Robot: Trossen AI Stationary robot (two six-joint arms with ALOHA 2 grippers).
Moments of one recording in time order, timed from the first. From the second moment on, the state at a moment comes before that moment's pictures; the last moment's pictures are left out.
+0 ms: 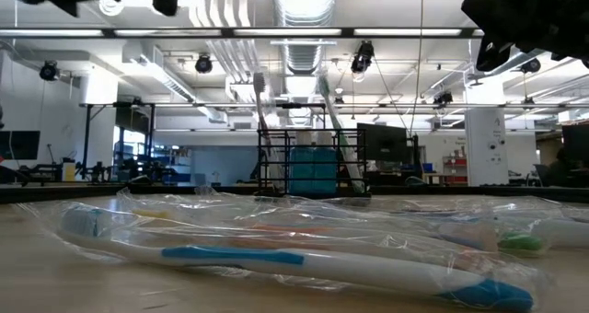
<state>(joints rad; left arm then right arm) 0.36 0.65 0.57 0.27 0.45 0.08 0.04 0.24 0.01 0.54 0.05 0.07</state>
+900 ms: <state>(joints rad) 0.36 0.22 0.14 0.11 0.27 0.02 0.04 0.25 0.01 0.53 0.11 0.08</state>
